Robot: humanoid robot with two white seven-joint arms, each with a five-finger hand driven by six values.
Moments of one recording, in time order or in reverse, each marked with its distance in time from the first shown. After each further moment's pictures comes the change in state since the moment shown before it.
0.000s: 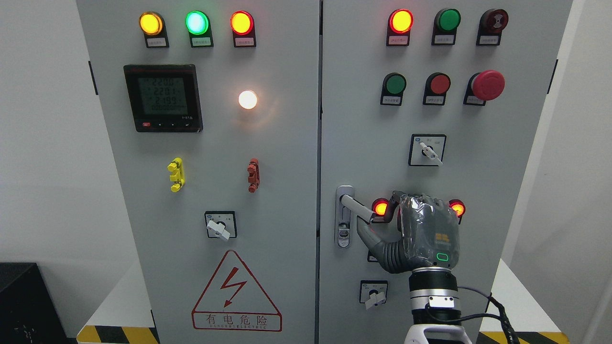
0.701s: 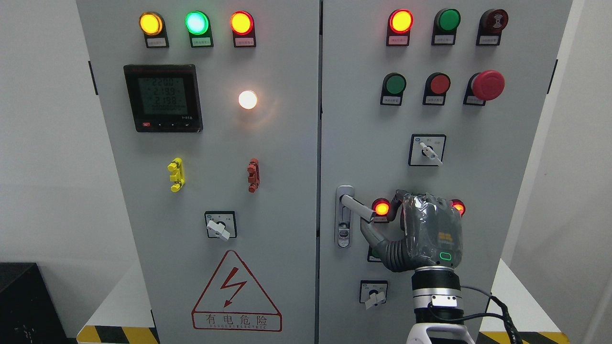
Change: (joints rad) left arm 0.000 0.000 0.000 0.000 0.000 0.001 0.000; right arm -0.002 0.000 -0.012 -0.001 0.000 0.000 0.000
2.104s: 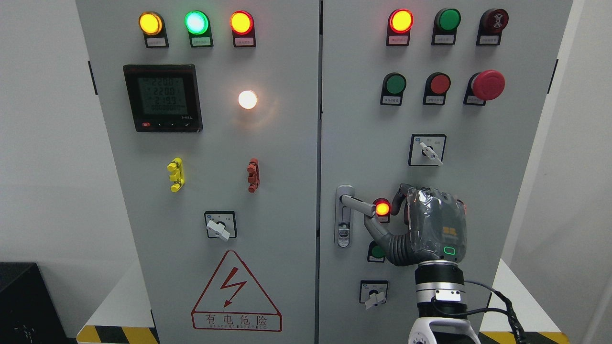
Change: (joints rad) left arm 0.000 0.000 0.000 0.000 0.000 0.001 0.000; right arm -0.019 0.000 -0.012 0.000 0.000 -0.003 0.002
